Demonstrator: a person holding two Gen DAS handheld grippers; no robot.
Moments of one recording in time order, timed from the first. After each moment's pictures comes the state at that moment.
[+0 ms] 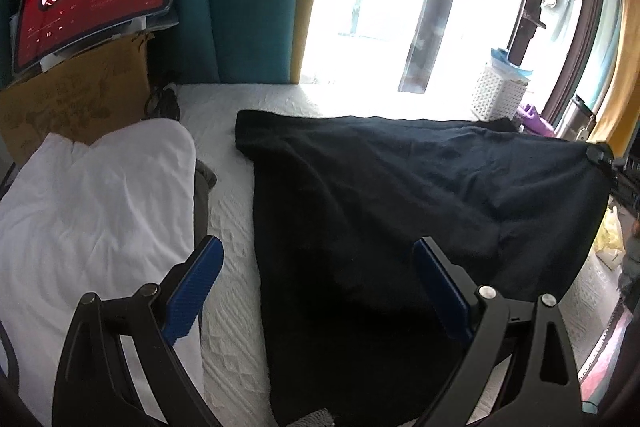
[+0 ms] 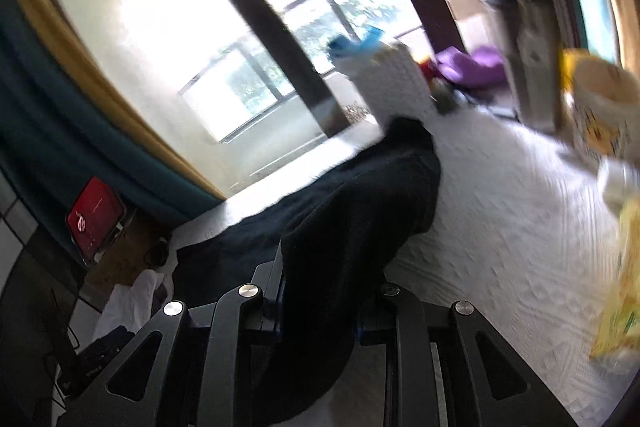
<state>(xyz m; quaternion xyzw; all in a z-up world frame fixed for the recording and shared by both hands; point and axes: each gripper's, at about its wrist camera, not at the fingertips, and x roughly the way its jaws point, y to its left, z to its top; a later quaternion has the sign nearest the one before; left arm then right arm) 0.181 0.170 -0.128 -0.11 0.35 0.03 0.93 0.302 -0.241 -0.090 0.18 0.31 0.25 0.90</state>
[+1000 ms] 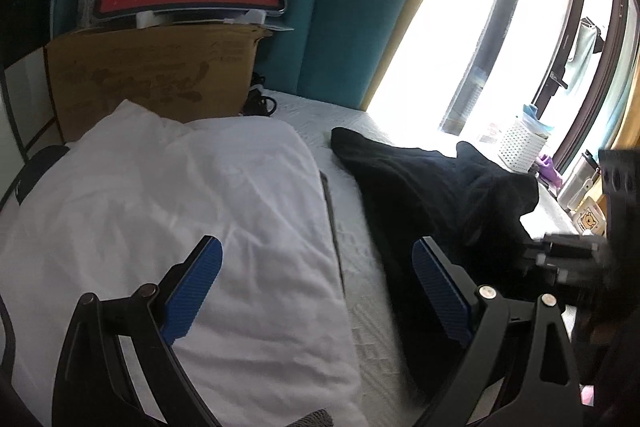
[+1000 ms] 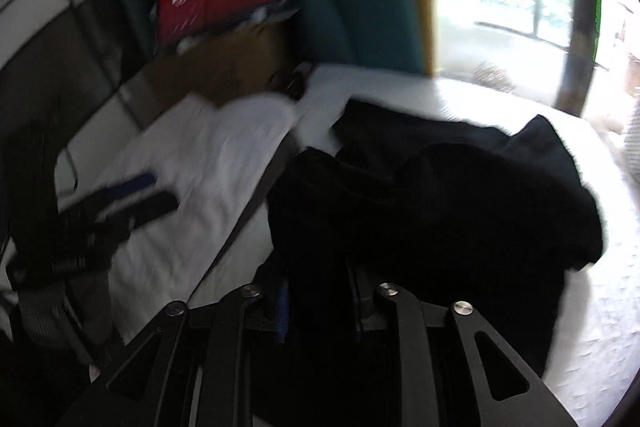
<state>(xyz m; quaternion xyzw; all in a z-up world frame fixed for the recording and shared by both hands) 0.127 0.274 -0.145 -0.18 0.30 0.06 0.94 0.208 0.076 -0.134 -0.12 0.39 0.44 0.80</state>
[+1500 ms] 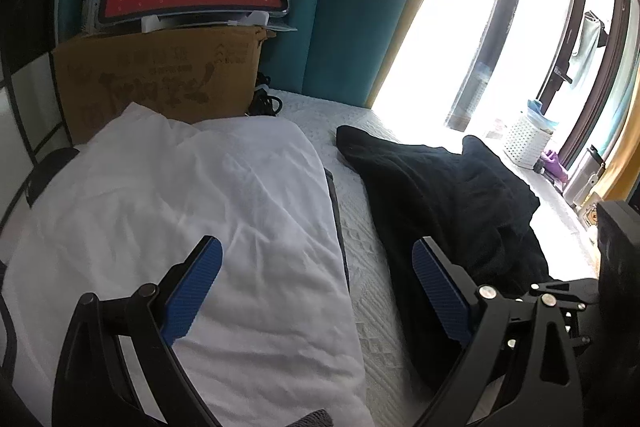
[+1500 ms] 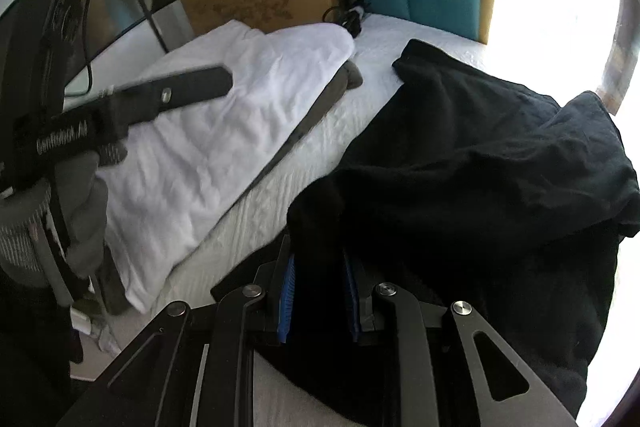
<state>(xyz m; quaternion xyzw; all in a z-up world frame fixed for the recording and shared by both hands) 0.122 0.270 -0.139 -0.16 0.31 0.07 0.94 0.166 0.085 -0.163 -0.17 0.40 0.46 0.77</state>
